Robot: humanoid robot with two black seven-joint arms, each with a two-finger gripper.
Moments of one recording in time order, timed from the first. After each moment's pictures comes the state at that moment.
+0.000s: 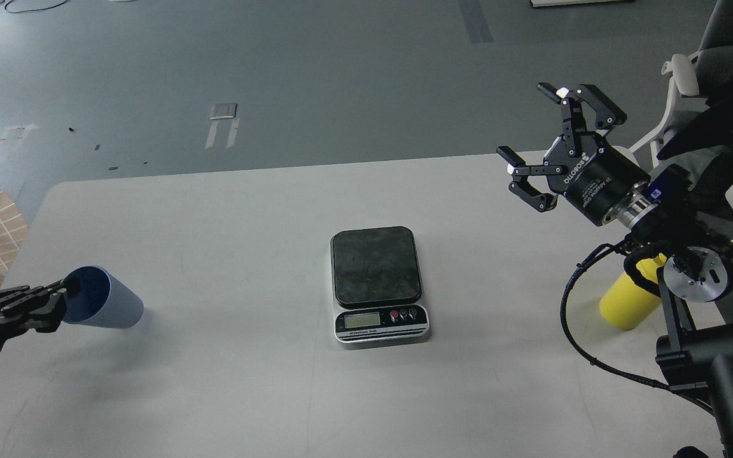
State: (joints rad) left arm -0.06 1.13 -0.92 -1.25 1.79 0.05 -0.49; right arm 0.31 0.00 1.64 1.37 -0.68 0.46 -0.40
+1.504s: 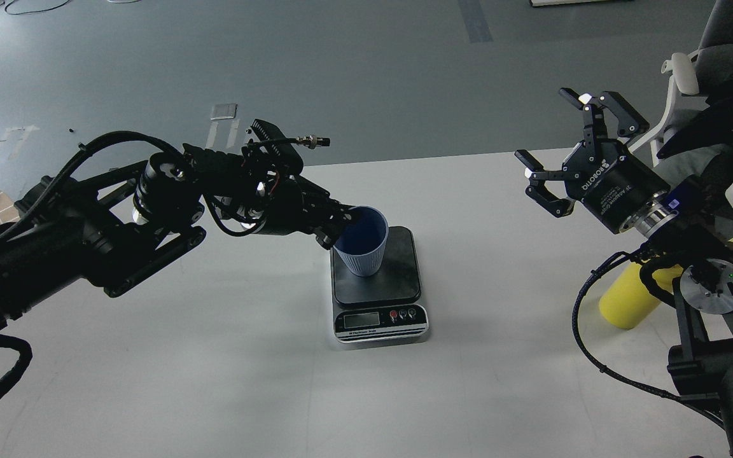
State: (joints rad) left arm -1.06 0.39 -0.32 -1.07 2.10 -0.40 -0.49; right arm 0.26 0.00 1.70 1.39 -0.67 0.49 -0.40
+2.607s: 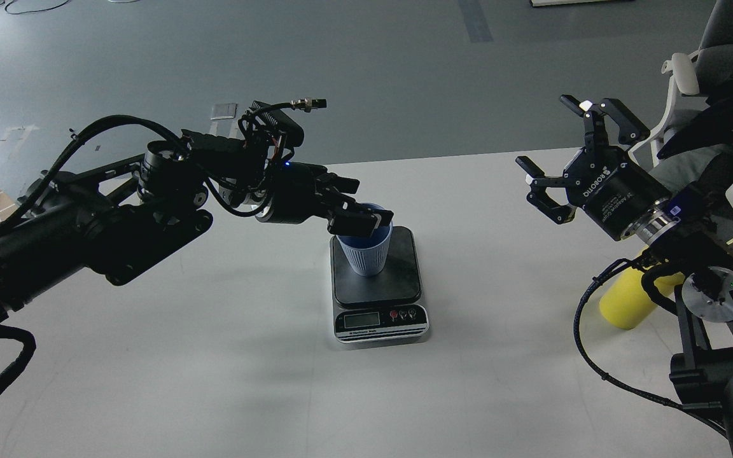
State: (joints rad) left arm -1.09 0.39 -0.35 -1.06 1.78 -0.43 -0.49; right arm 0.23 0.00 1.69 1.41 -0.67 0.49 -0.40
